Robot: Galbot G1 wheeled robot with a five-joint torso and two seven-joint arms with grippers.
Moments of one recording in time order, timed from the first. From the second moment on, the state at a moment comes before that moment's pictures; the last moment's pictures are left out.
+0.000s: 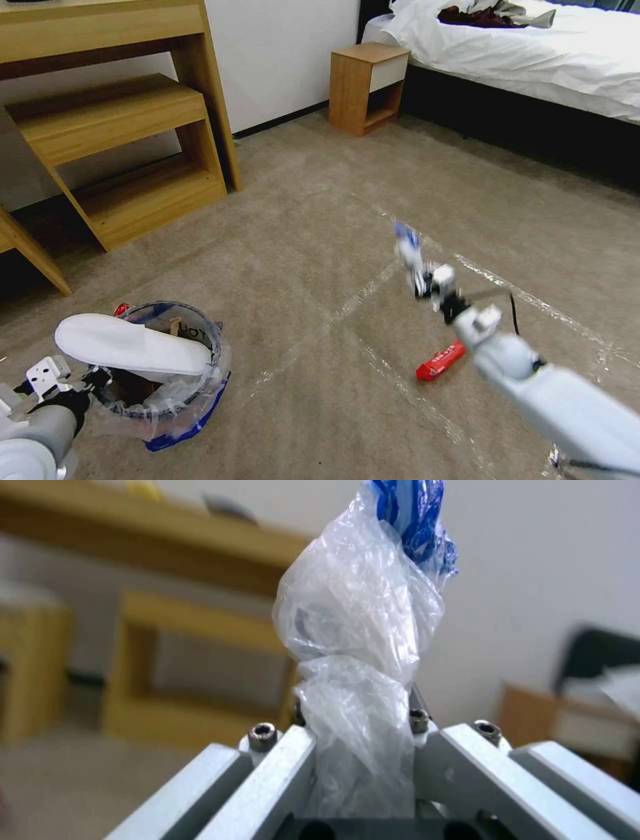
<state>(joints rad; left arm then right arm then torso) 1.69 -1.28 -1.03 -2.32 -1.22 0.63 -0.63 -0.70 0.71 -0.17 1.69 0.66 0.52 -0.06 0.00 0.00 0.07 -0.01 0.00</state>
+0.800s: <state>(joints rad) 1.71 -1.30 -1.02 -2.34 -1.21 0.63 -0.60 -0.42 0.90 -0.54 1.73 0.75 0.51 -0.32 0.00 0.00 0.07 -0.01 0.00</state>
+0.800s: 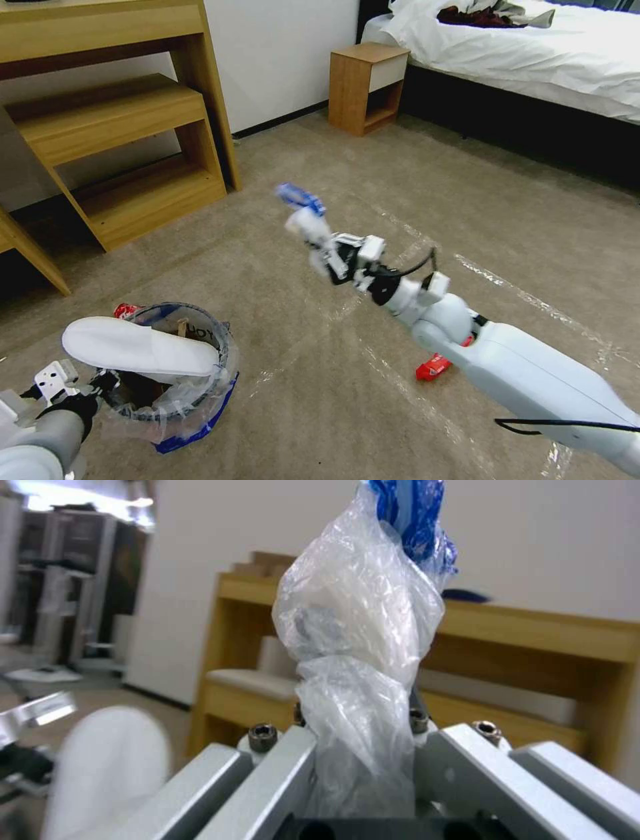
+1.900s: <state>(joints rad) 1.74 -1.35 -1.03 -2.38 -1.19 0.63 -0.59 -0.39 1.40 -0.83 1.34 0.73 0.50 -0.37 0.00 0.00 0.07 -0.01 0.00</state>
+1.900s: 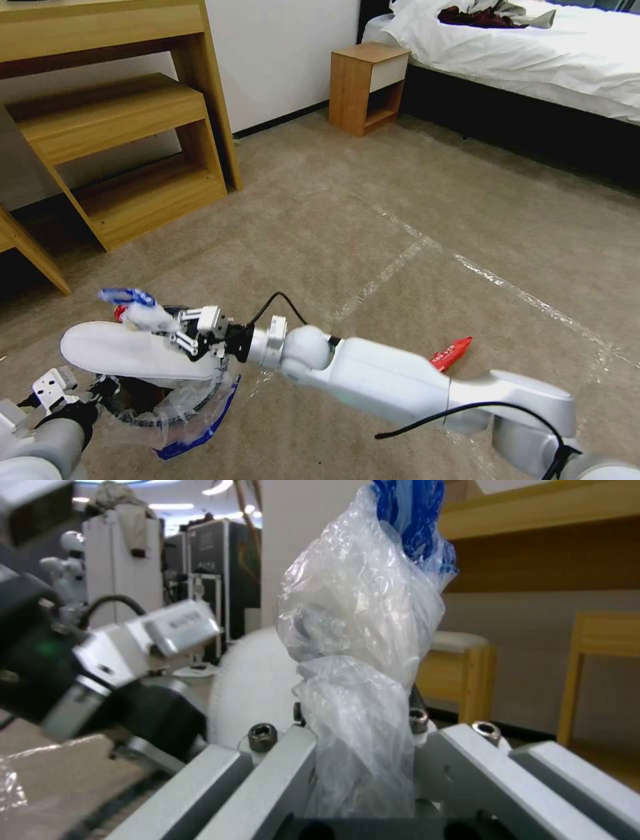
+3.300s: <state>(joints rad) 1.75 -1.35 -1.02 -2.42 -1.20 0.63 -0.59 -0.38 1.48 -0.79 1.04 0.71 0.55 -0.46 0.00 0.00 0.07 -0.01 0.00</state>
